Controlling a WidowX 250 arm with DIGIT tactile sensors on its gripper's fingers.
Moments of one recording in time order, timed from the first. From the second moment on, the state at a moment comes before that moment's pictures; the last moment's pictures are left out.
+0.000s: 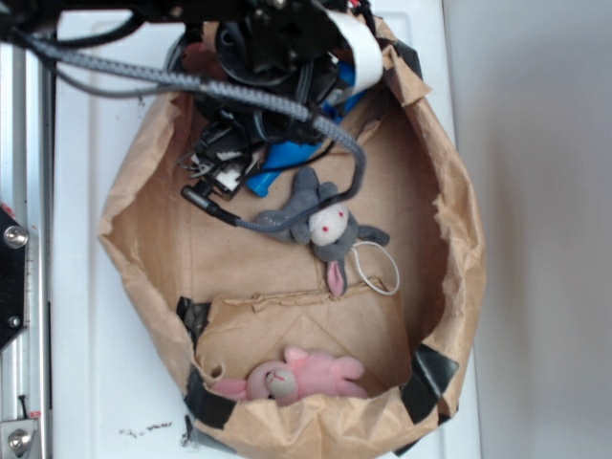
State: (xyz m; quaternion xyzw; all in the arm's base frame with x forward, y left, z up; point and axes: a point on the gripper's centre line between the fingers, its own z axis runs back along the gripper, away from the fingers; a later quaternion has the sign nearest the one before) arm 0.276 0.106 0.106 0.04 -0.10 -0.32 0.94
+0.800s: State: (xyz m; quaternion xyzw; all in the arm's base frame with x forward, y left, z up) arm 0.273 0.113 0.087 0.03 -0.10 -0.34 0.94
